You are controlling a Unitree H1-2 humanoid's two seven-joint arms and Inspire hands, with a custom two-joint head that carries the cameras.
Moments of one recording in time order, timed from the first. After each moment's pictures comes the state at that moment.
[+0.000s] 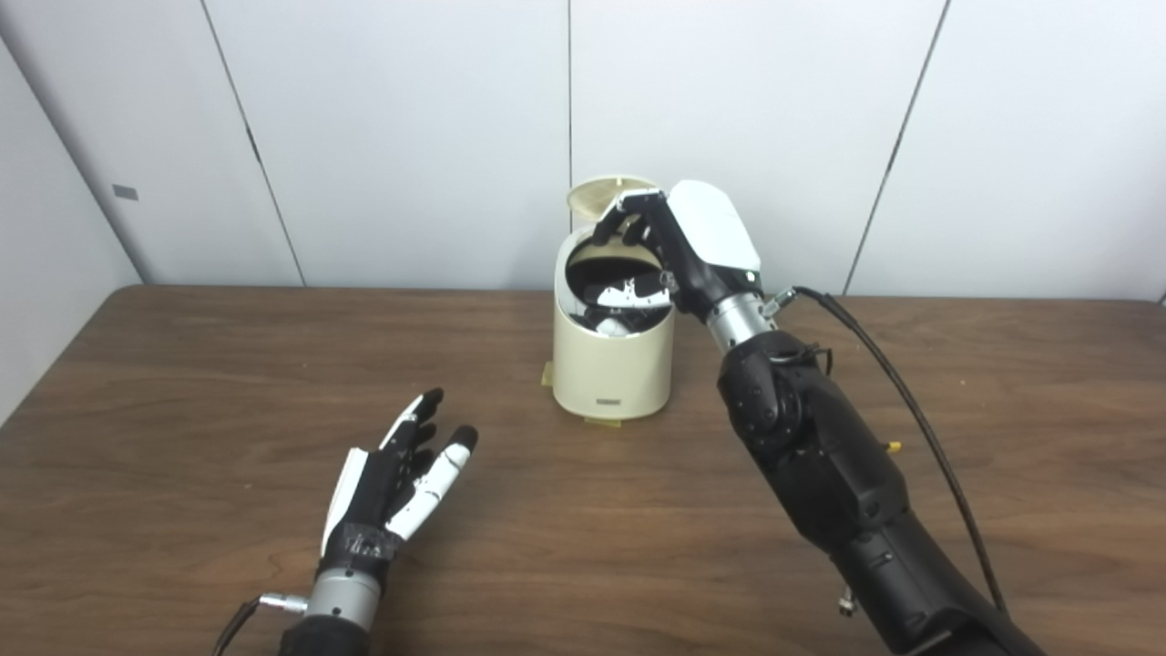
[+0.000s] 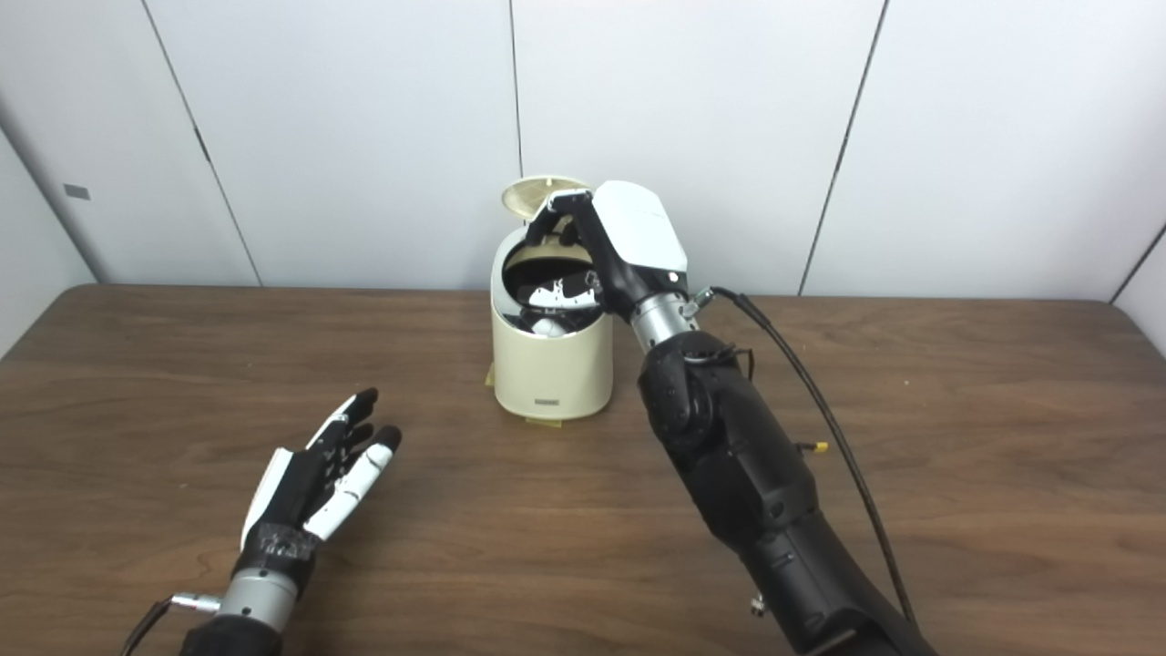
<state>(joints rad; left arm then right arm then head) 0.03 0.09 -0.03 -0.35 0.21 0.38 -0.05 -0.72 -0.08 0.32 0.32 -0.75 0.06 -0.15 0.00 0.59</state>
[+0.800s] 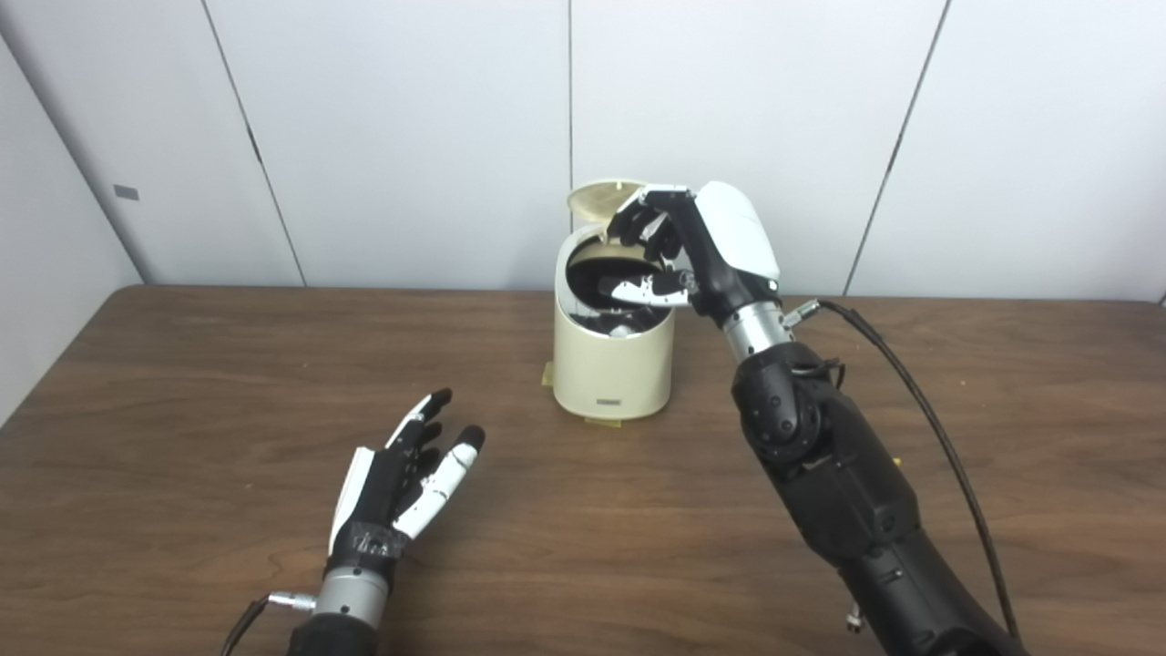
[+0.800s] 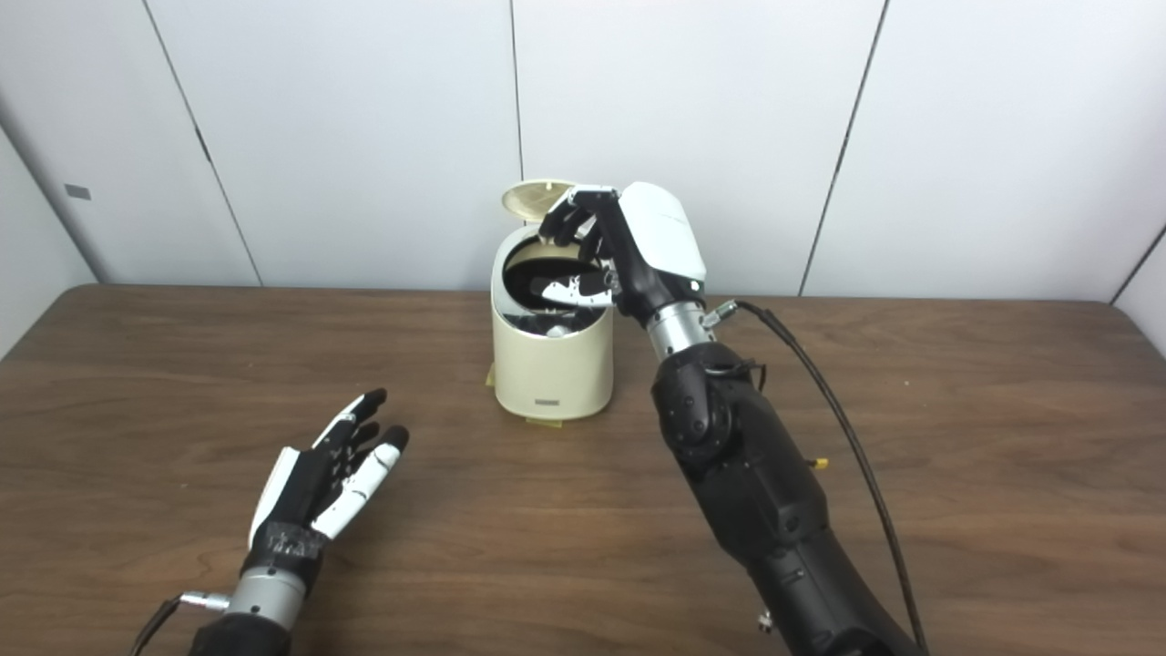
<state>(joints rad) 0.02 0.08 -0.04 -0.32 0.21 0.36 -0.03 -0.68 -0.07 0.25 0.28 -0.64 0.02 -0.20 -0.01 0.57</state>
